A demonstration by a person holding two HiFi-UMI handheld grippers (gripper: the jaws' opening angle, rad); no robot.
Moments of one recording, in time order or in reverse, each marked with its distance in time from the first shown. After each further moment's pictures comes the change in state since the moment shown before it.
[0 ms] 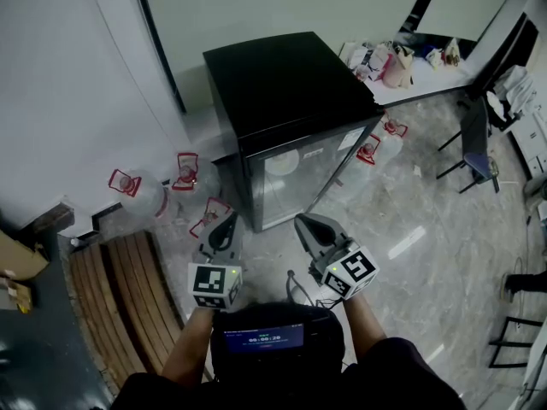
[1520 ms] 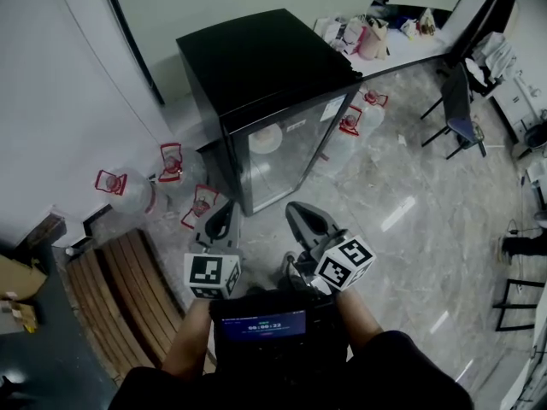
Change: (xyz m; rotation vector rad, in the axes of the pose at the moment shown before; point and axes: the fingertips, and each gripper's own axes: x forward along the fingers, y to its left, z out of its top) left arm -0.012 -0.025 0.001 -0.030 -0.002 -0.107; right arm -0.026 0.021 -0.008 0.277 -0.066 -0.141
